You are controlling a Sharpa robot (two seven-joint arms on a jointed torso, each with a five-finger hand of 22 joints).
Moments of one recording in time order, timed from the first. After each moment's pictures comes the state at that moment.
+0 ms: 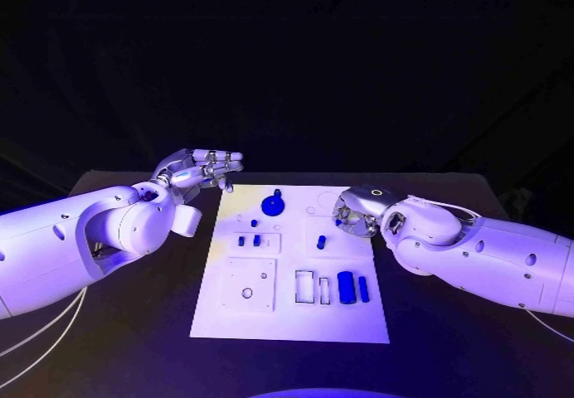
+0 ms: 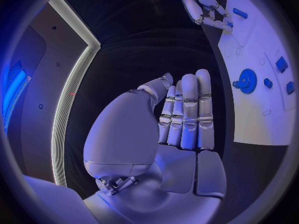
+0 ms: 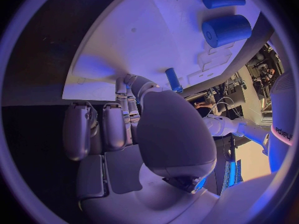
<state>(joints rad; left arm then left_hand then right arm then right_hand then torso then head) 1.19 -0.98 0.04 1.58 -0.06 -0.28 0.26 1.39 -0.17 0.46 0.02 0.05 1.08 0.17 0.08 0.09 1.16 0.10 0.19 0.16 1.20 0.01 0.89 0.51 0.17 1.08 0.10 0.82 0.60 1.20 -0.72 -0.12 1.44 -1.70 -0.31 -0.22 1.45 -0.12 0.39 0.11 0.28 1.18 0.11 0.13 0.15 1.26 0.04 0.15 0.16 1.46 -0.03 1.31 1.23 0.07 1.46 0.08 1.32 1.31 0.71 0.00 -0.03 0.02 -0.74</state>
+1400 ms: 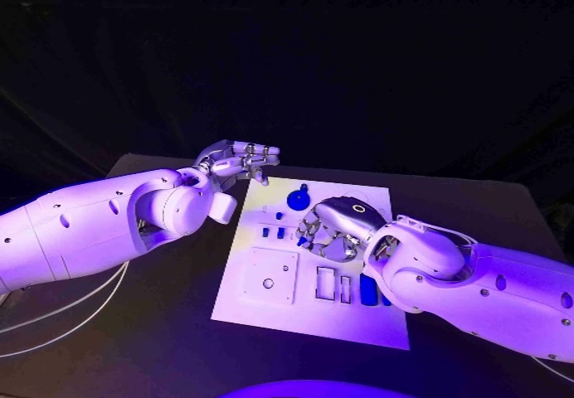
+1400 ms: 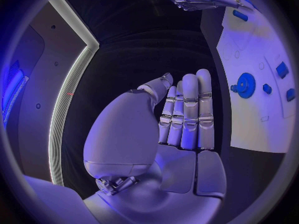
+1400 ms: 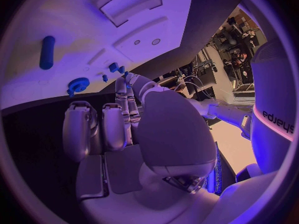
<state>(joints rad) 1.19 -0.95 0.04 1.56 -0.06 -0.27 0.24 1.39 -0.17 0.46 0.02 0.05 1.07 0.17 0.08 0.09 1.15 0.10 0.19 0.16 1.20 0.02 0.89 0.51 0.17 1.08 0.10 0.81 0.59 1.18 -0.65 -0.12 1.69 -1.63 -0.37 -0.20 1.44 -0.13 0.38 0.11 0.28 1.17 0.11 0.12 0.17 1.26 0.04 0.14 0.16 1.46 -0.03 1.31 1.23 0.07 1.46 0.08 1.33 1.31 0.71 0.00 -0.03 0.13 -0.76</state>
